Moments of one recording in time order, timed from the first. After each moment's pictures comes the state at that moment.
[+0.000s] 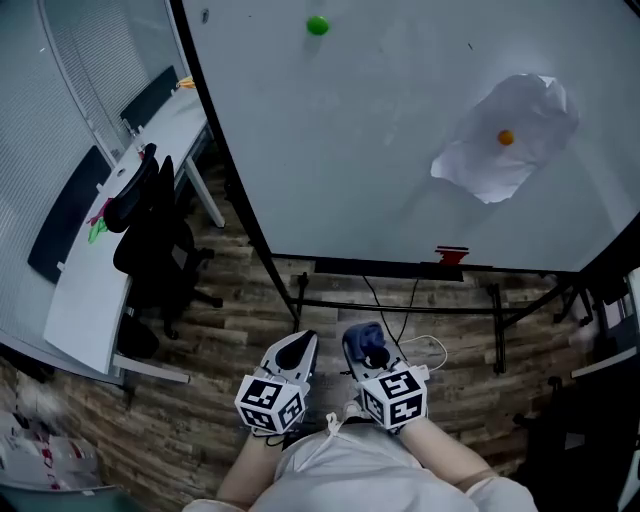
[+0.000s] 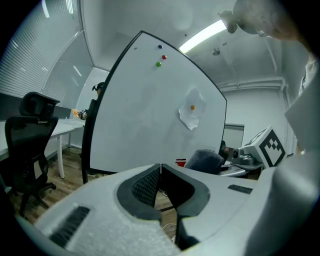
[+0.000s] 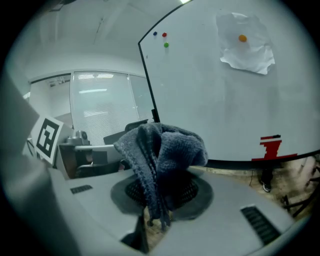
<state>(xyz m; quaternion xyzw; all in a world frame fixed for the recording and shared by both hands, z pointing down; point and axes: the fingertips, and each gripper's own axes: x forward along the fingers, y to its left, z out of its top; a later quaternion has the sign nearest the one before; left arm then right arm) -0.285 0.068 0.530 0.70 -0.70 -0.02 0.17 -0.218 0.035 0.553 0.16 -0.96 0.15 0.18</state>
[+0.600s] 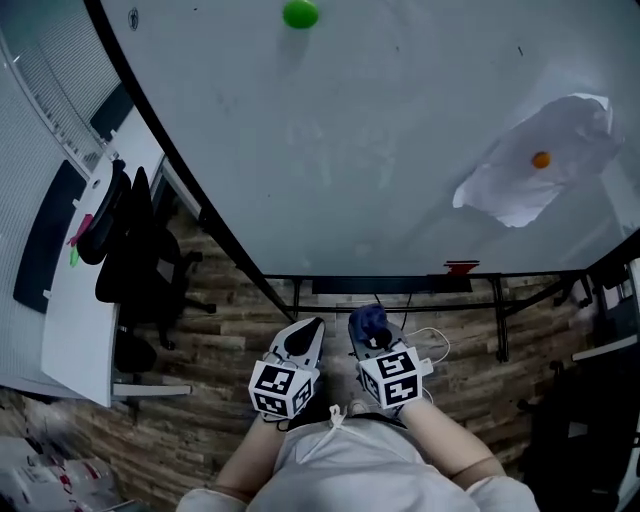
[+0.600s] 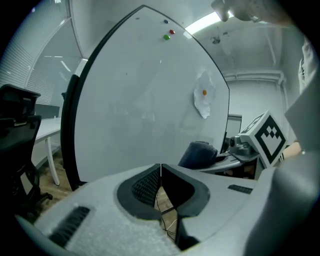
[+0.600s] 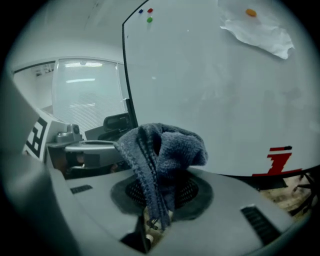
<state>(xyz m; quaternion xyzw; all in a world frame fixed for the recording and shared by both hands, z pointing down) -0.342 -0.036 0.565 0.73 -0.66 0.04 0.18 -0.281 -0.071 0.584 0.22 -0.94 0.14 0.23</state>
